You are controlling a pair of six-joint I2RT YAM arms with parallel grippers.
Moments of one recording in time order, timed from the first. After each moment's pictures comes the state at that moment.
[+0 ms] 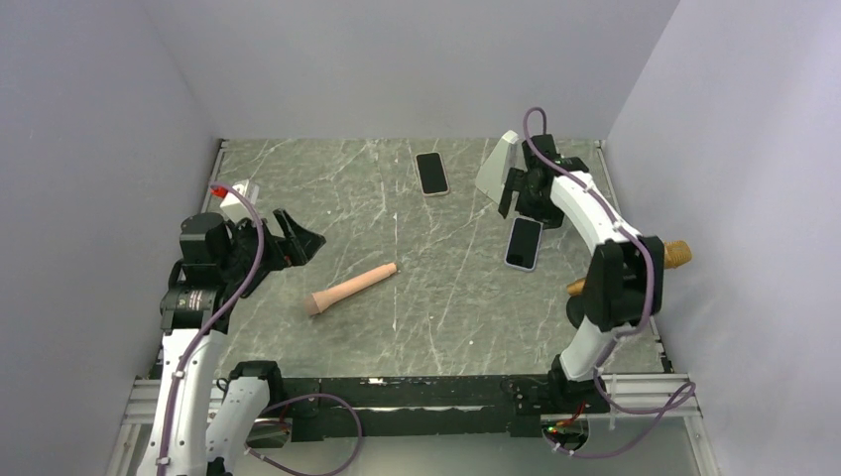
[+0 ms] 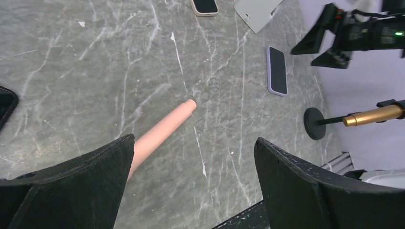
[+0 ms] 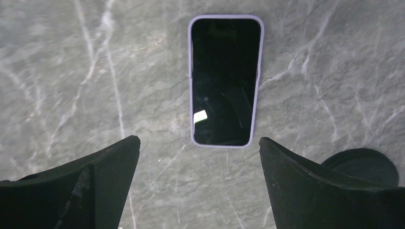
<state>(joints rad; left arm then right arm) 0.02 0.71 0.91 -0.60 0.49 -0.39 0.17 1.69 1.44 -0.86 0.16 0.45</state>
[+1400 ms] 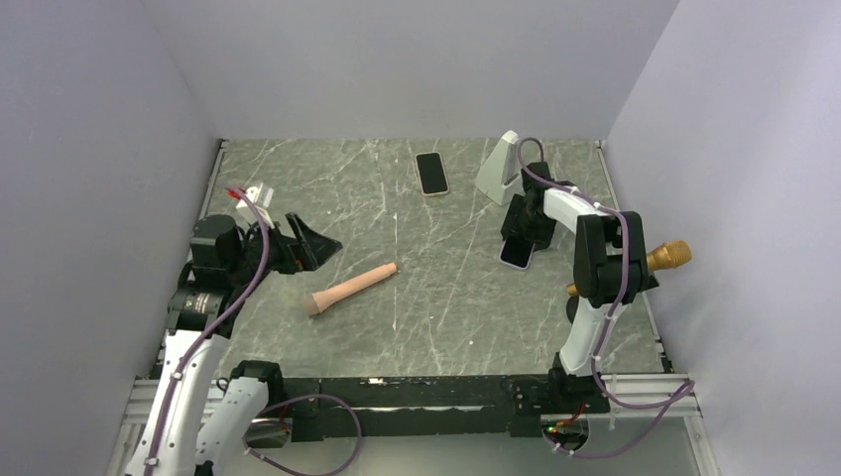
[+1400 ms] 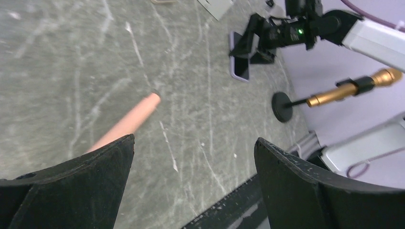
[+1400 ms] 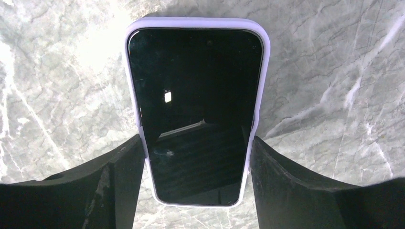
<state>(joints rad) -0.06 0.70 0.88 -0.55 0.54 -0.47 0.10 1.92 1.29 -0.63 0.10 0.49</state>
